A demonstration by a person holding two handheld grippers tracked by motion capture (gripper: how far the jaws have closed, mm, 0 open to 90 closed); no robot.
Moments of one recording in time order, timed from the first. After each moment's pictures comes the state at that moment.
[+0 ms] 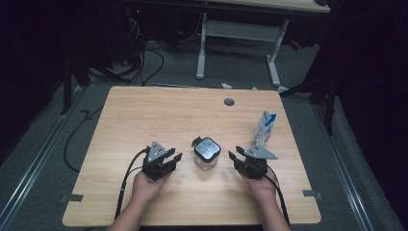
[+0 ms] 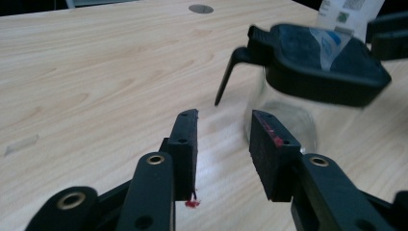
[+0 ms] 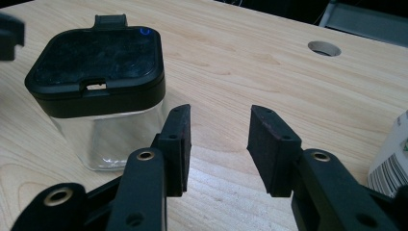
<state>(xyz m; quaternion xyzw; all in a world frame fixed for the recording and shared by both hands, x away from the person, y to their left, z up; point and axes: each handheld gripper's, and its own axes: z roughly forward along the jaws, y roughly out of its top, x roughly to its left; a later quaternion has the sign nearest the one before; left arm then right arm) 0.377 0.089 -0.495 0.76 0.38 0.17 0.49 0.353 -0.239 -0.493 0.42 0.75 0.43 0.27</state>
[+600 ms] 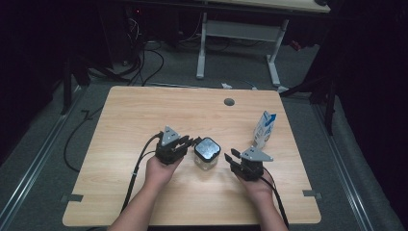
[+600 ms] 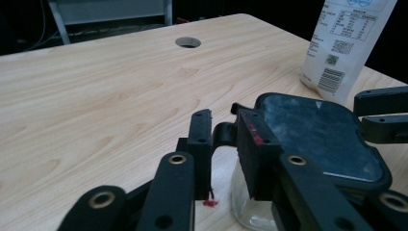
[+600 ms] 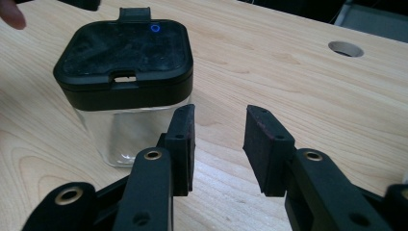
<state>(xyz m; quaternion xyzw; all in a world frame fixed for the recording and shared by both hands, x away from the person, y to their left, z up) 0.406 0.053 -0.474 0.76 0.36 0.18 0.51 0.350 -0.229 -0.498 0.41 0.76 0.44 0.26</state>
